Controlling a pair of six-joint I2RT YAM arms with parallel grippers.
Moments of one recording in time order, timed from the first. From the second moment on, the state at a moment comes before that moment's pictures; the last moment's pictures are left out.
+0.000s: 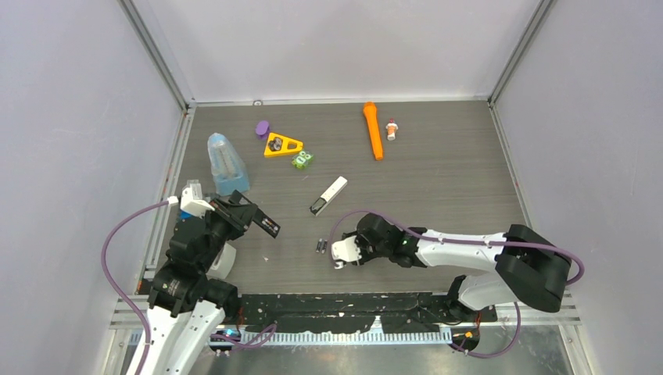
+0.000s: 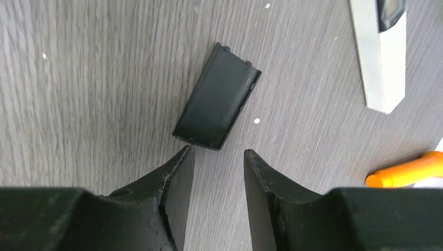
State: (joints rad) left arm -0.32 0.31 0.60 -0.55 -0.06 -0.84; right arm 1.02 1.33 0.54 -0.09 0.05 -0.93
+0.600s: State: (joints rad) left arm -0.32 0.31 0.59 -0.55 -0.06 -0.84; right arm 1.03 1.41 0.62 -0.09 -0.06 -0.91
